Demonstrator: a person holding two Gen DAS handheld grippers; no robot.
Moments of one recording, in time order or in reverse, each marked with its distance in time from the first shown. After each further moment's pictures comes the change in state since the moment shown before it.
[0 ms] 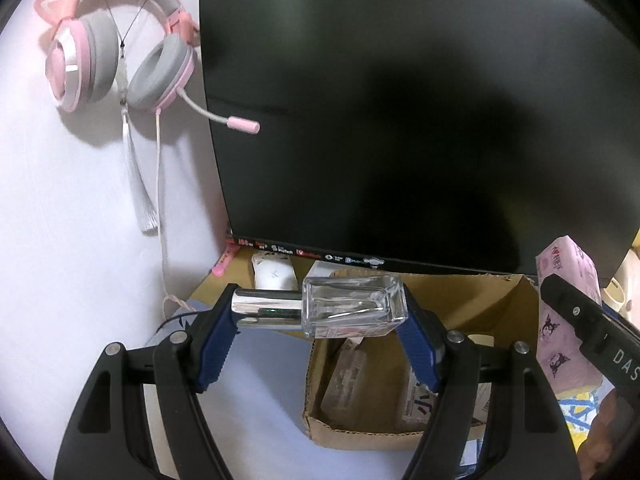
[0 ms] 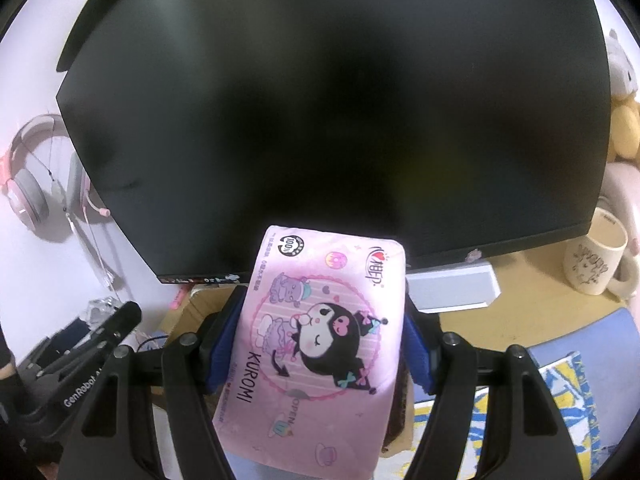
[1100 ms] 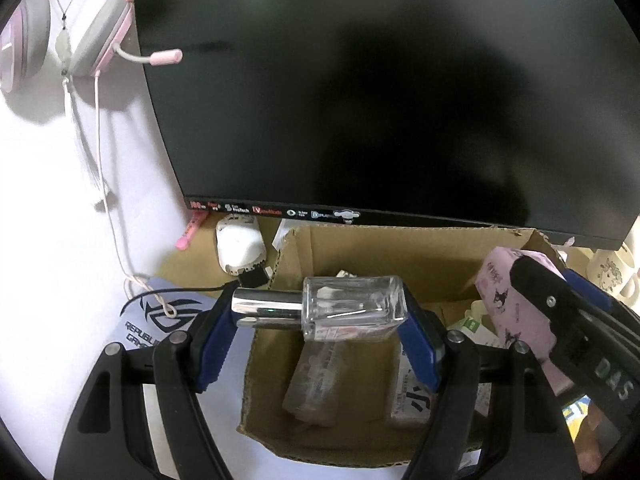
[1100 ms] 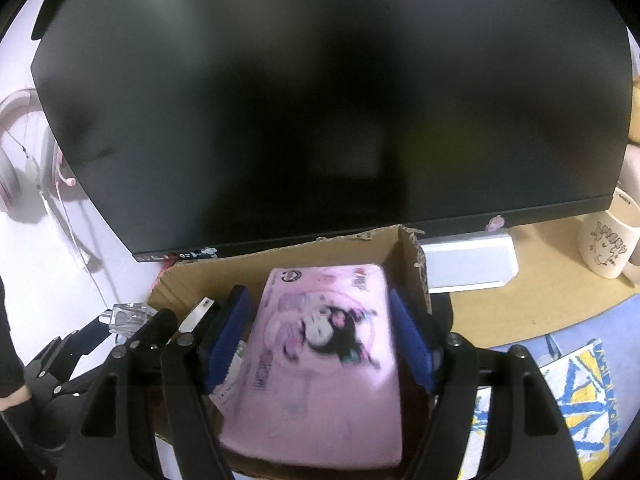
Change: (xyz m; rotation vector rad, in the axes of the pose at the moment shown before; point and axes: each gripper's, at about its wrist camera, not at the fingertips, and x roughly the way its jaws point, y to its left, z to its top) left arm 0.055 -0.031 -0.023 0.066 0.122 -0.031; right arm 0.042 0.000 -0.018 -0.021 0.088 -0.046
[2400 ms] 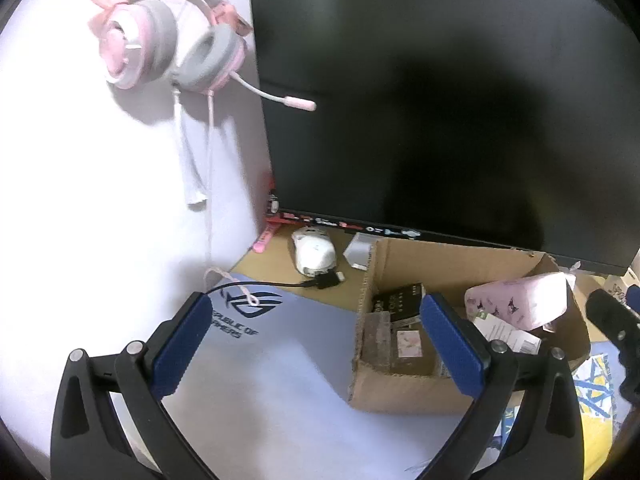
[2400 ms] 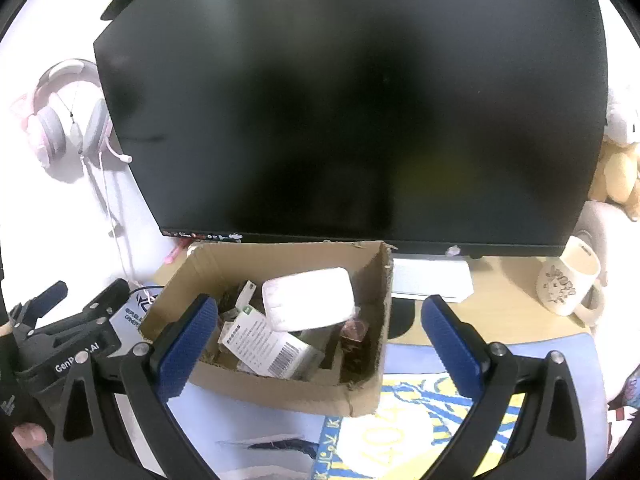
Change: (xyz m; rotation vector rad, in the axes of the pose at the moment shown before) left arm -0.077 0.053 -0.017 -0.086 -0.102 0.148; right arm -0.082 0.011 -0.004 -0.168 -0.030 -0.015
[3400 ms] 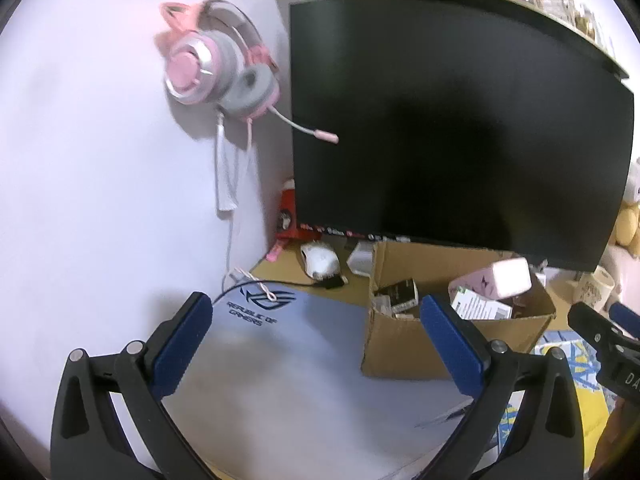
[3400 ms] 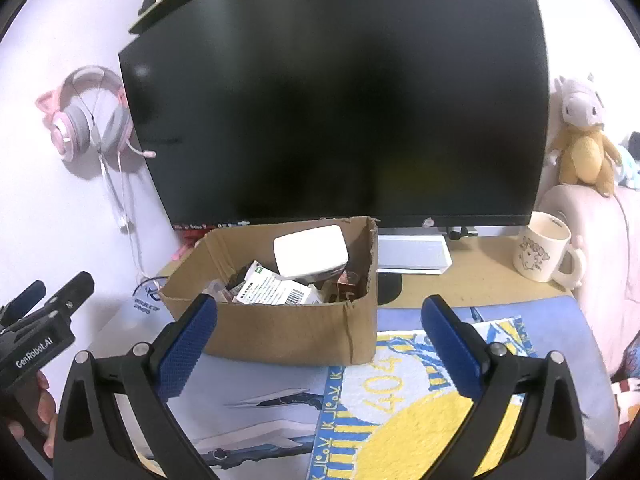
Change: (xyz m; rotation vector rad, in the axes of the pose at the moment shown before) left arm -0.078 0.039 -0.044 -0.039 -0.155 -0.062; right arm -0.056 0.005 -0.056 0.039 -0.110 -0.022
